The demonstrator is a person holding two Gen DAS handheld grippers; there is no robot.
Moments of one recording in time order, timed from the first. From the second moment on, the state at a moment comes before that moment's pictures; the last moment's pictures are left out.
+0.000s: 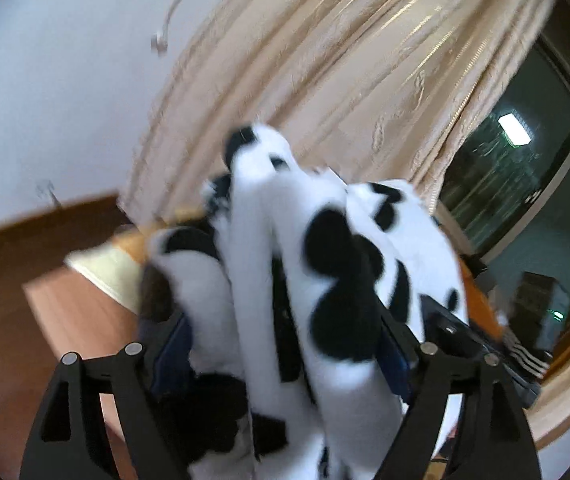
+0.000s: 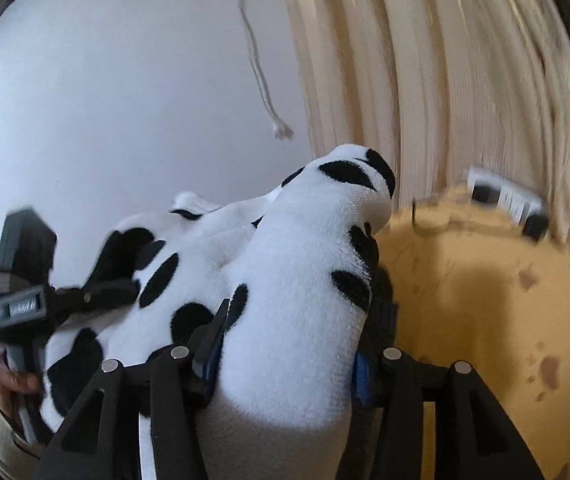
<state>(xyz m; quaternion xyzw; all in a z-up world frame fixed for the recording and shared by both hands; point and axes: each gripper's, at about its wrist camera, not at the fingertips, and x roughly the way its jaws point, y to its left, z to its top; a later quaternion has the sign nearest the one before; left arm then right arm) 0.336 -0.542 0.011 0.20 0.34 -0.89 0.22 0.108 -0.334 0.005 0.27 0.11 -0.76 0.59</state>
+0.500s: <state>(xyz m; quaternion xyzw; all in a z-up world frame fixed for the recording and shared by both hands) 0.274 -0.496 0.029 0.25 0.26 -0.91 0.21 0.069 -0.353 -0.014 0.33 0.12 -0.75 0.56</state>
